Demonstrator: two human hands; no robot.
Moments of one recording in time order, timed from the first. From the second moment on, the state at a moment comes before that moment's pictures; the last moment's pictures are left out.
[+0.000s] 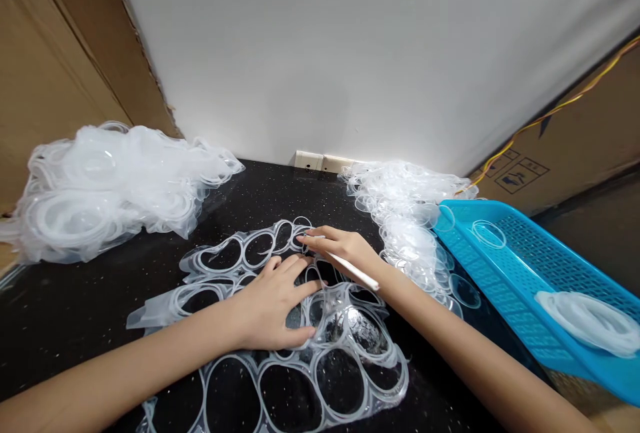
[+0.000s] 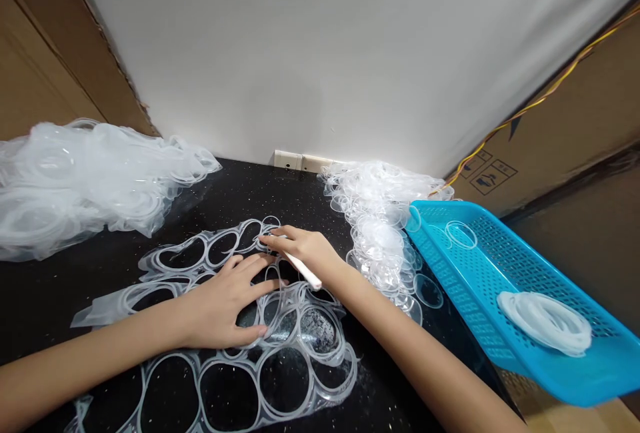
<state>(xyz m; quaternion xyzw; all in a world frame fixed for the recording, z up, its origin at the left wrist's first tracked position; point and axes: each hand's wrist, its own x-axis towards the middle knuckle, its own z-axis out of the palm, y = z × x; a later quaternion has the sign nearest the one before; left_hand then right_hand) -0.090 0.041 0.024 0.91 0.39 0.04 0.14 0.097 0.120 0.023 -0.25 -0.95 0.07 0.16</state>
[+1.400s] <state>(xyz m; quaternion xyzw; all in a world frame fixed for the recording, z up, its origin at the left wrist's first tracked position) -0.092 0.039 0.028 0.90 0.40 0.07 0.15 0.074 0.184 0.056 -0.43 -0.89 -0.12 0.11</state>
